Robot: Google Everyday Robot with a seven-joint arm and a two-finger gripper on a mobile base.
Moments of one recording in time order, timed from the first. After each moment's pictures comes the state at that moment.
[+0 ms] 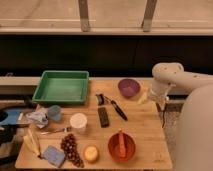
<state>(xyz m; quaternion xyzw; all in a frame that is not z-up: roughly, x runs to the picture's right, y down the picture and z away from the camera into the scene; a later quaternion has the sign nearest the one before) 0.273 0.100 0.809 -0.25 0.25 0.73 0.59</state>
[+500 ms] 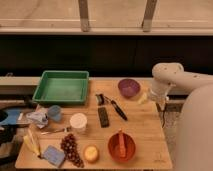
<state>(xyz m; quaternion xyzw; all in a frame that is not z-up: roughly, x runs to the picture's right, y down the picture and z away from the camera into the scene) 0.273 0.099 0.809 -0.25 0.24 0.73 0.59</state>
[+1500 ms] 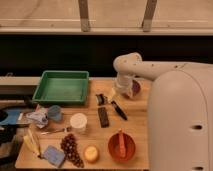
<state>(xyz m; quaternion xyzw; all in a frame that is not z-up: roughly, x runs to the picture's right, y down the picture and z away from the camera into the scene) 0.077 0.053 0.826 -0.30 0.17 0.57 0.74</state>
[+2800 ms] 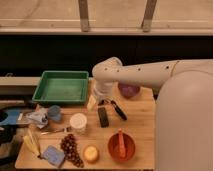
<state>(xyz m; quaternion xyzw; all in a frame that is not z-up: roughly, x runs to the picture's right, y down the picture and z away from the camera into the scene) -0.021 0.076 0.778 -0.31 0.07 0.48 0.82</state>
